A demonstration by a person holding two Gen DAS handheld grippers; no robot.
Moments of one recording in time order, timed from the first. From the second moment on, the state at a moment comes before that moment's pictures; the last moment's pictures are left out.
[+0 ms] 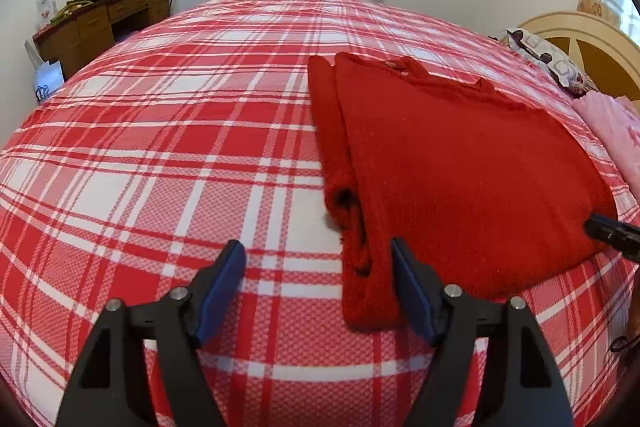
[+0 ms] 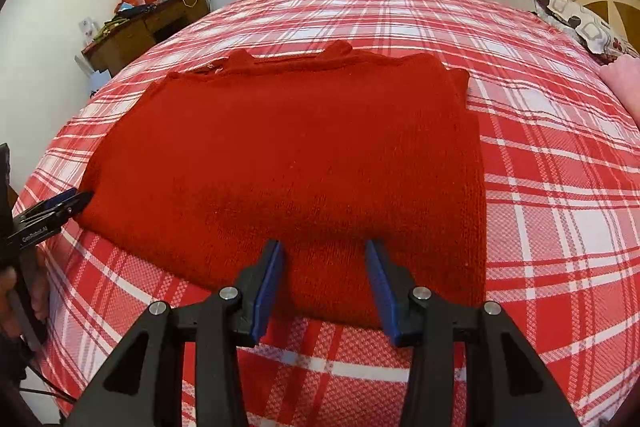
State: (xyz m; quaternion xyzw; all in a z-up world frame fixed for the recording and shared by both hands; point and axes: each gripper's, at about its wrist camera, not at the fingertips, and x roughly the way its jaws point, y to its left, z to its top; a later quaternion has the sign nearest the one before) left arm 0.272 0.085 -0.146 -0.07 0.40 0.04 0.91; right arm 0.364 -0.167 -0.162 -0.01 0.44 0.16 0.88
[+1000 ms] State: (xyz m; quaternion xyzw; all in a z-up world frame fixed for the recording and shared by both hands) left arm 0.307 0.168 -0.140 -0.21 0.40 -0.03 0.89; right arm 0.287 0.038 -0.153 -0.28 0.34 0.29 0.85
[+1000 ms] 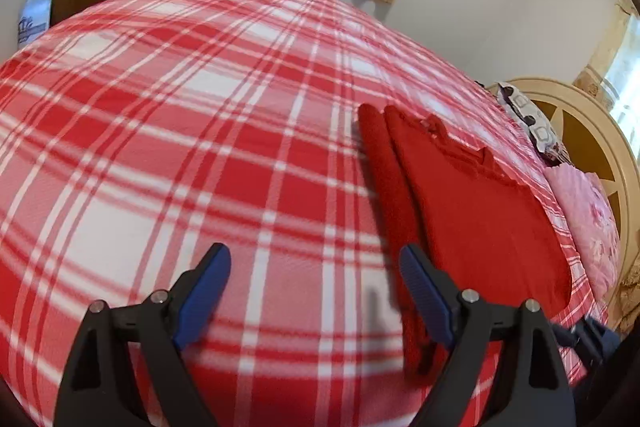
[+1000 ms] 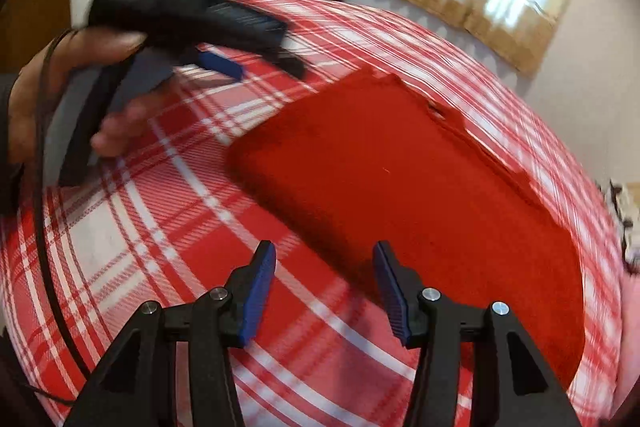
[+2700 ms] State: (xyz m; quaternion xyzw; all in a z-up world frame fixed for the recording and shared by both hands) left arm 0.389 0.154 -0.159 -0.31 0.39 -0.18 0.85; right arm 0.301 0.080 -0.150 -0.26 0.30 0.29 0.87
